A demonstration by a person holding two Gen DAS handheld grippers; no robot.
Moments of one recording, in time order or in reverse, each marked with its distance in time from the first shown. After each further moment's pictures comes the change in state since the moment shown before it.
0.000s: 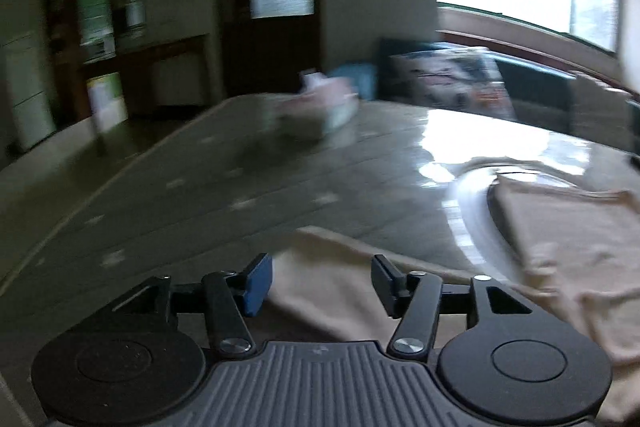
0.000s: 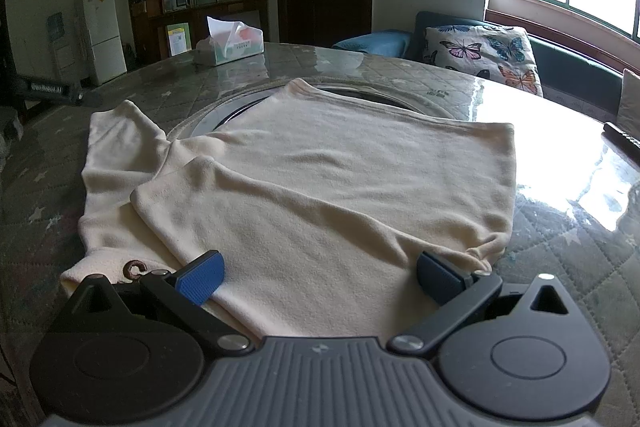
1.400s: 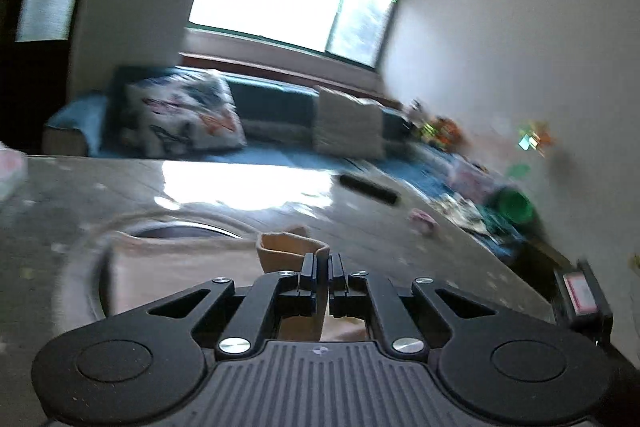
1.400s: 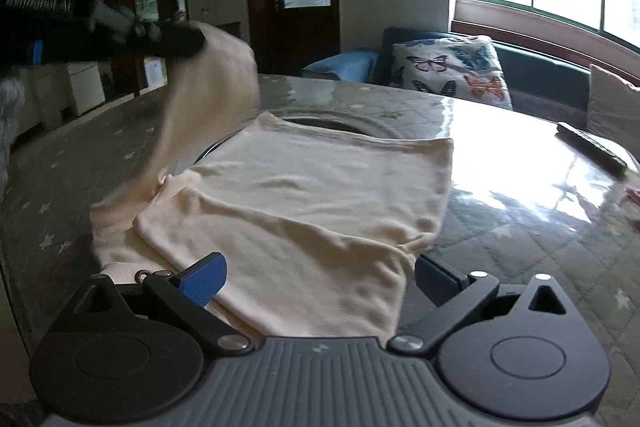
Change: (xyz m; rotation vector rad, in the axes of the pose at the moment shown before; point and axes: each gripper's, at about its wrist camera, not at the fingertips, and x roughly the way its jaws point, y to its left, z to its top) left arm -0.079 -0.197 0.041 0.192 -0.035 -0.828; right arm -0.058 -0.021 -0.002 0.083 -0.068 -0.063
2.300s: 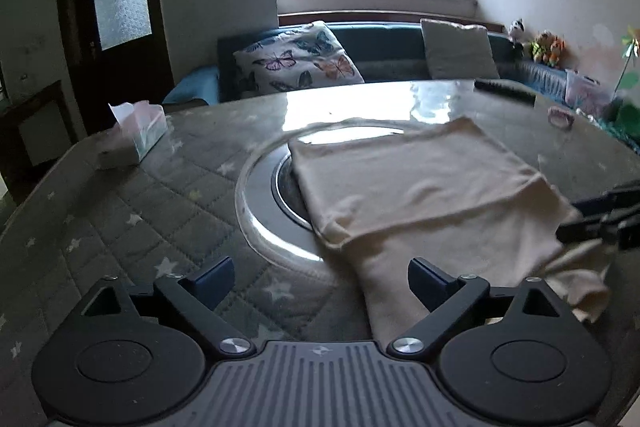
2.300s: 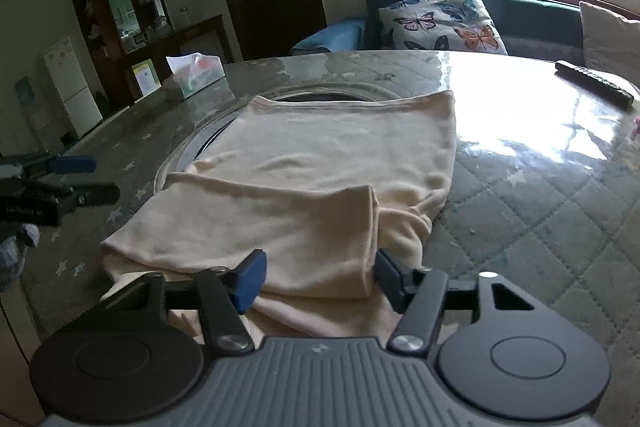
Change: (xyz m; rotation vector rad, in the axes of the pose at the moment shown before) left arm -0.035 0.077 -0.076 0.123 0.146 0.424; right arm 0.010 -0.008 -0.006 0.156 0.081 0.046
